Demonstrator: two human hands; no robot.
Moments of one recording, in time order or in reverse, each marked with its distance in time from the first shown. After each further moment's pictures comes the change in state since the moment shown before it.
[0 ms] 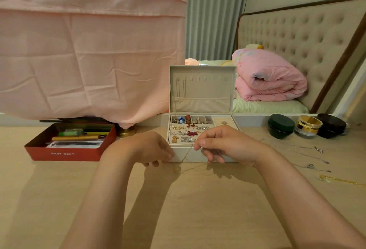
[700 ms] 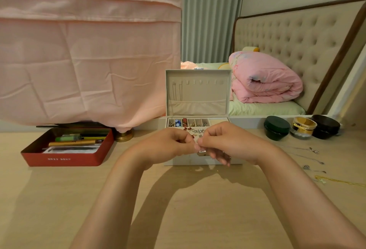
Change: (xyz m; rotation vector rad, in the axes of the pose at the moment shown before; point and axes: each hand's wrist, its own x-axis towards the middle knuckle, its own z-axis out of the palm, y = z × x) left_hand 0.010 0.027 0.017 -0.441 0.049 0.398; right_hand -0.013 -0.025 -0.001 -0.180 0.126 0.121
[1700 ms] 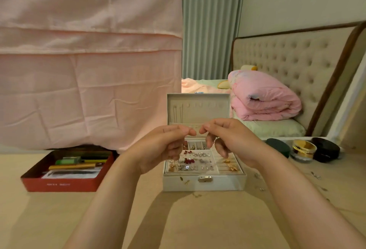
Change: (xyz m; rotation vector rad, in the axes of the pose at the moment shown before) left_hand 0.015 0.030 -0.037 -0.545 0.042 0.140; right_hand 0.022 -0.032 -0.035 0.218 0.257 -0.193
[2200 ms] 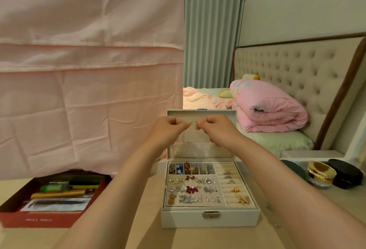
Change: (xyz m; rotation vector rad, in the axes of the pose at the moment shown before) left_hand 0.116 0.006 -0.044 0.407 0.499 0.068; right_hand 0.122 0.010 -0.007 -0.260 0.198 0.043
